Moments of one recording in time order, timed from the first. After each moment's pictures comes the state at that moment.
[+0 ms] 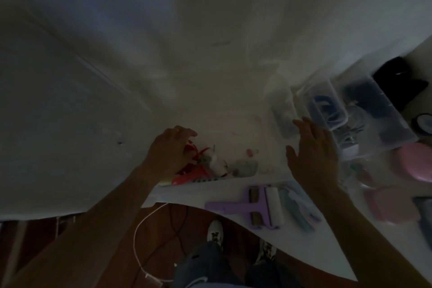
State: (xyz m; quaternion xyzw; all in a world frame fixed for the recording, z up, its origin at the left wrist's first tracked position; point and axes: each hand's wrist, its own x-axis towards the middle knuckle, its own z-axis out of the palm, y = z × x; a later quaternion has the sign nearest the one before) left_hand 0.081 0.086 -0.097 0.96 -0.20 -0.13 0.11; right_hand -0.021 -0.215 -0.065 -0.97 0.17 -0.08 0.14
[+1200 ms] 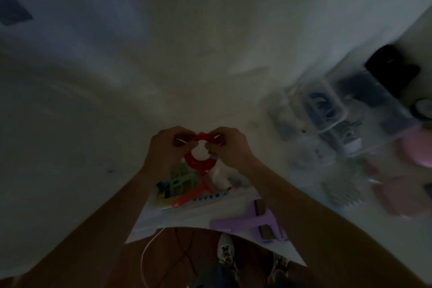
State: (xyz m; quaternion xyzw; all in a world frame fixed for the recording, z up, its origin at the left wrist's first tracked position) left_hand 0.126 0.064 -0.098 0.90 -0.11 -0.11 0.41; right_hand 0.080 -0.117 -0.111 -0.83 0.15 0.09 0.53
